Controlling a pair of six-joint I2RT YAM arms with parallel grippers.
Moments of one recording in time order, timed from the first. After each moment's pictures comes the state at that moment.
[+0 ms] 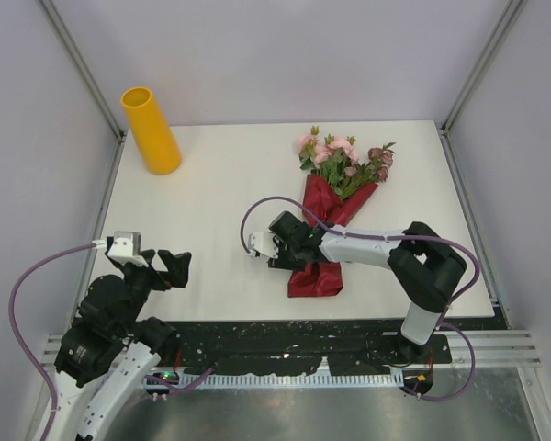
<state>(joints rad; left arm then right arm) -0.50 0.16 0.71 -0.75 -0.26 -0.31 0.91 1.75 1.04 -0.34 0.03 -0.64</state>
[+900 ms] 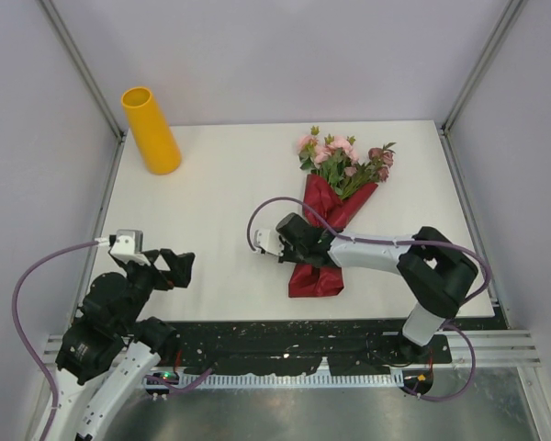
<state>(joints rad) -0.50 0.17 0.71 -0.75 -0.25 -0.32 0.90 1.72 0.96 -0.23 0.15 -0.65</state>
